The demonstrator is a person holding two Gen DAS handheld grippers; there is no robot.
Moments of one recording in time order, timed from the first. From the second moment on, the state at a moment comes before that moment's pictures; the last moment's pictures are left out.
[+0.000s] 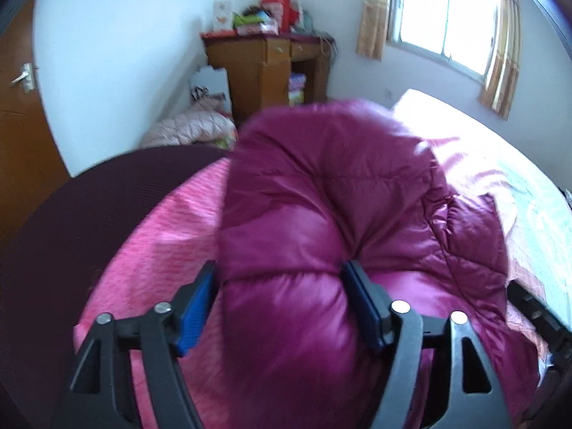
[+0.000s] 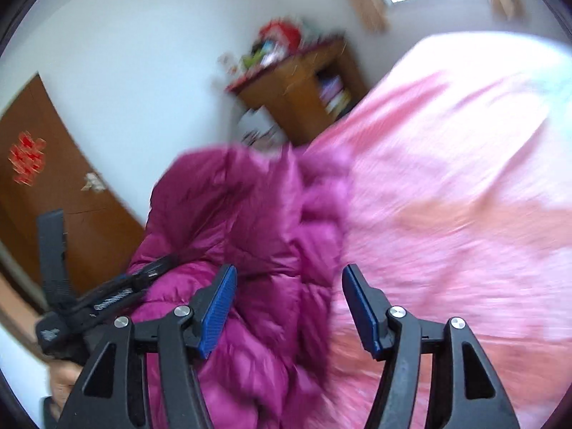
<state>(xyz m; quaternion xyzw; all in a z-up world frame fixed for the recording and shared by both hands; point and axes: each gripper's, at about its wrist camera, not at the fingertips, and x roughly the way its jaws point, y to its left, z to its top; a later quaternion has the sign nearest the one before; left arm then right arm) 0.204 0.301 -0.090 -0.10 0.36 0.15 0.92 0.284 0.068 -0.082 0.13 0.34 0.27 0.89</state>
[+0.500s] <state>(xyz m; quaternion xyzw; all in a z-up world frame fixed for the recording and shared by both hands) 0.087 0.275 -0.017 -0.01 0.24 0.19 0.95 0.137 0.084 0.018 0.05 0.19 0.23 0.95</state>
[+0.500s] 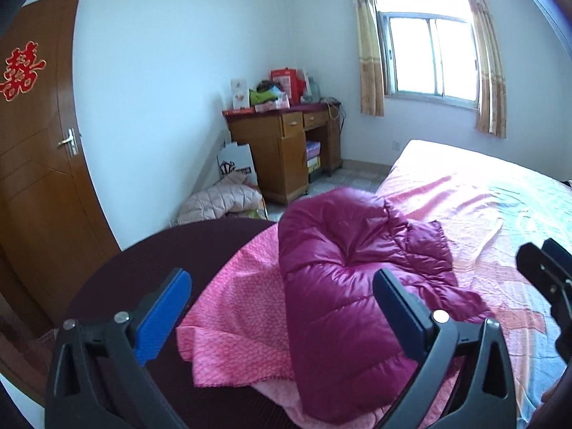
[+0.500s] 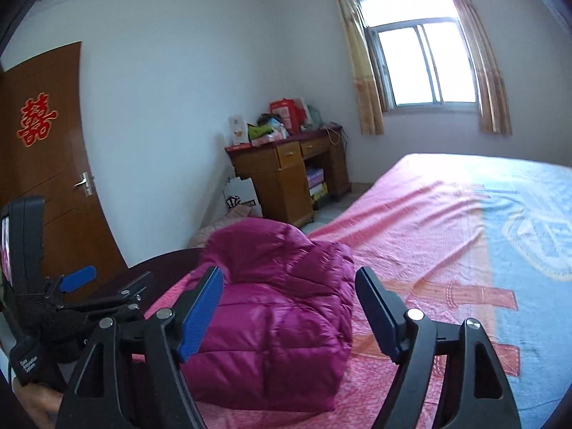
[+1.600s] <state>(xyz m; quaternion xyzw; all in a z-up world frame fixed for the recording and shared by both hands) 0.042 0.258 0.014 0.00 0.18 0.23 0.96 0.078 0.066 0.061 0.05 0.16 0.22 0.96</state>
